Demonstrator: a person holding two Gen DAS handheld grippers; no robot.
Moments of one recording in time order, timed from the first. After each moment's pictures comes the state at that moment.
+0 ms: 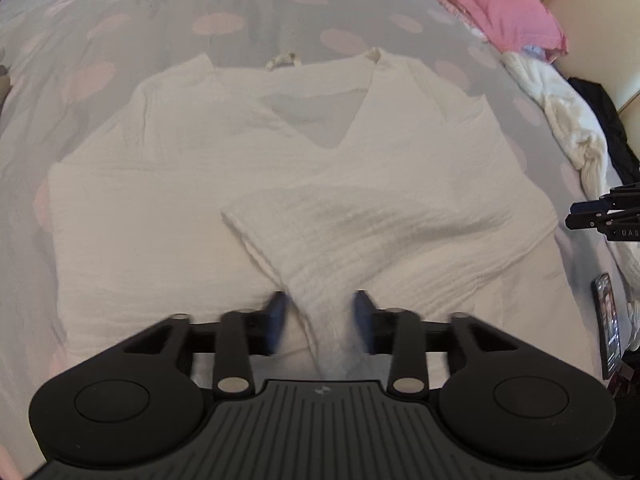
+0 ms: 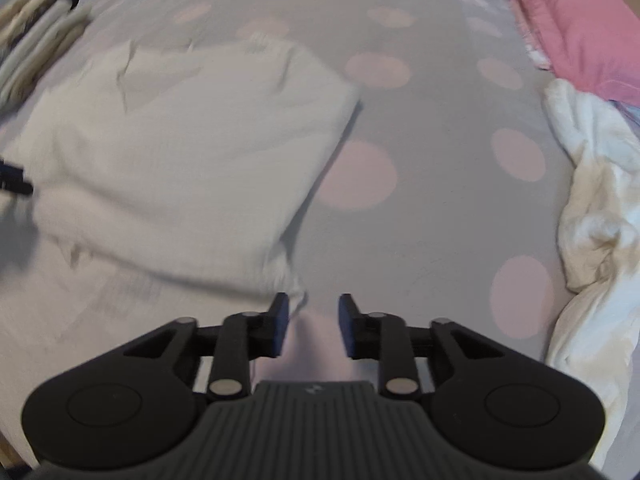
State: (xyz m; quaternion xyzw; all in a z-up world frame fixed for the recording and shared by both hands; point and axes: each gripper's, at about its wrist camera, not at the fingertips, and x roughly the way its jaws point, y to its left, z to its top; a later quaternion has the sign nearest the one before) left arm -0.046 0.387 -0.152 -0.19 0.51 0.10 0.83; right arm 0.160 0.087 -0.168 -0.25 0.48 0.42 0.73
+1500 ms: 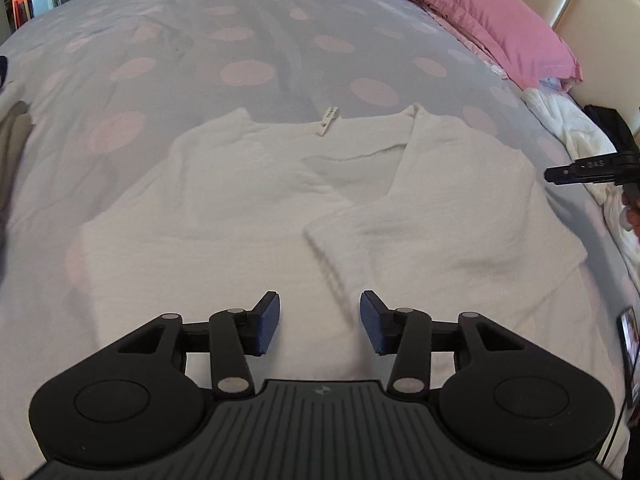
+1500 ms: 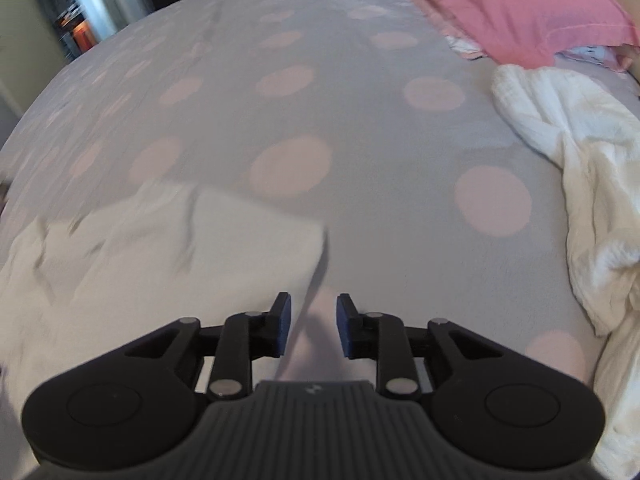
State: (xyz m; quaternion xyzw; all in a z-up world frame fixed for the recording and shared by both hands) left arm -0.053 0.412 -0.148 -0.16 0.49 0.13 0.85; right arm 0.238 0.134 -0.183 -0.11 0.50 0.35 0.79
